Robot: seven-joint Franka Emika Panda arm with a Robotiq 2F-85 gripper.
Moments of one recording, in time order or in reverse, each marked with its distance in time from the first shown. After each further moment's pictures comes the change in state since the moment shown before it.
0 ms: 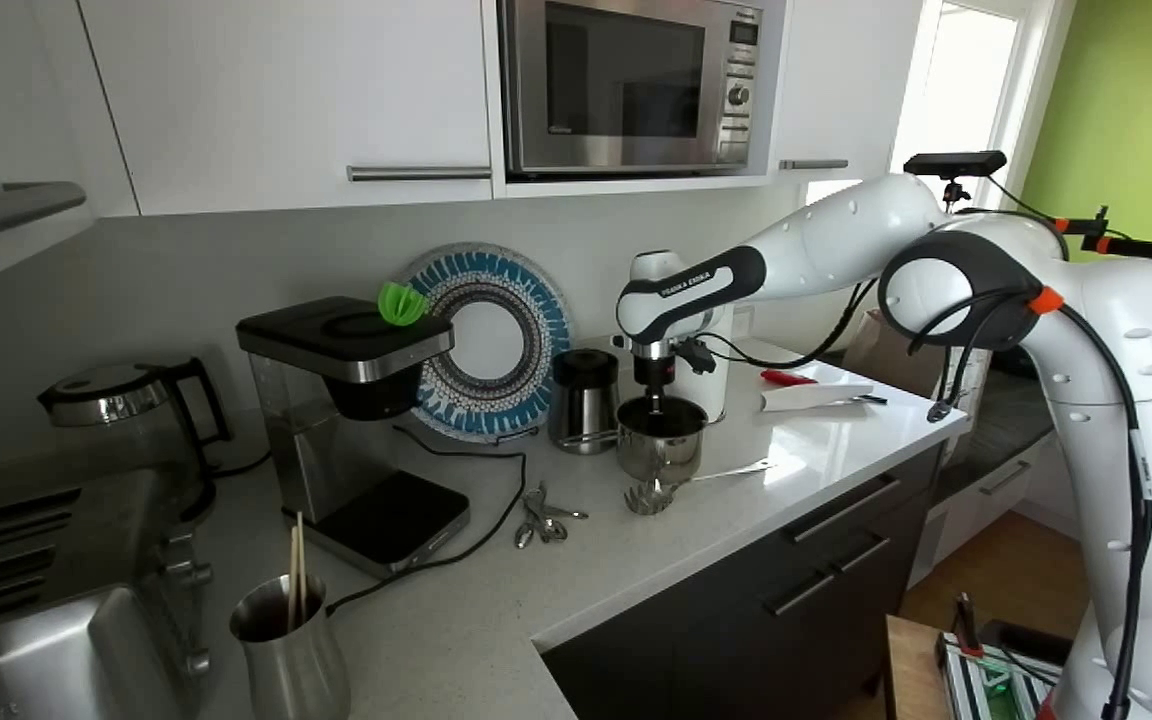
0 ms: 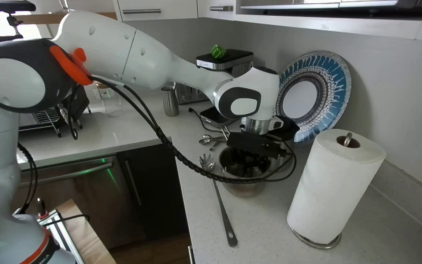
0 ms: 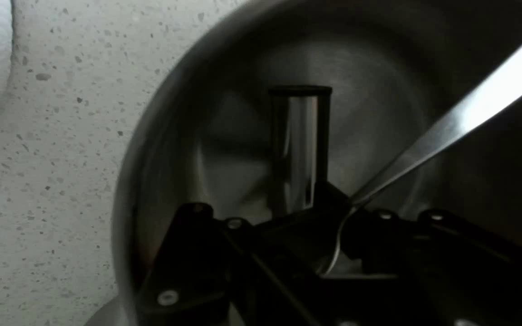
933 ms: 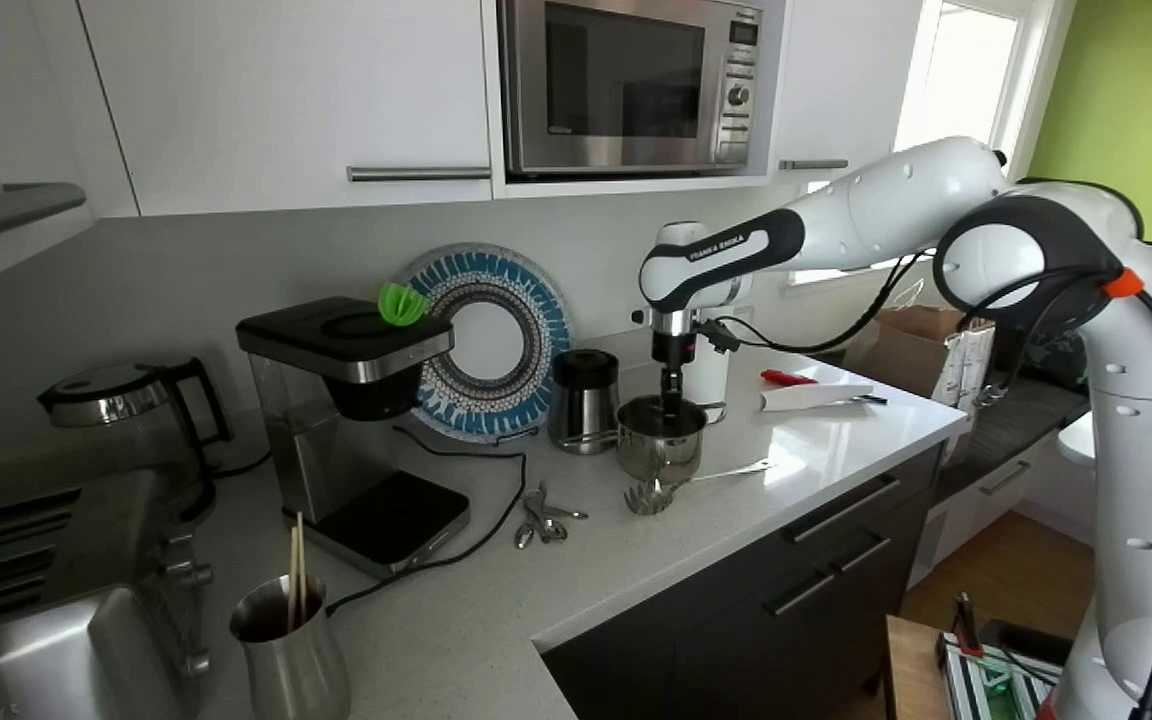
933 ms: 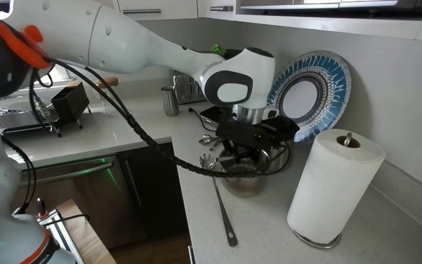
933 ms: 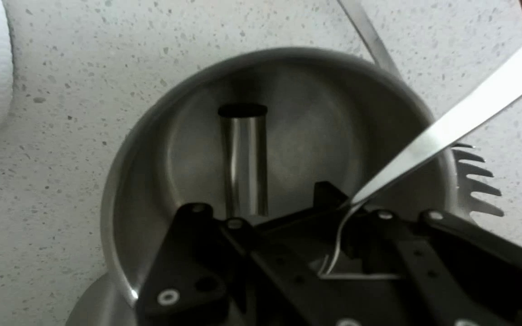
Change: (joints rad) arm -0.010 -0.160 -0.012 -0.110 0.053 -0.039 -0.040
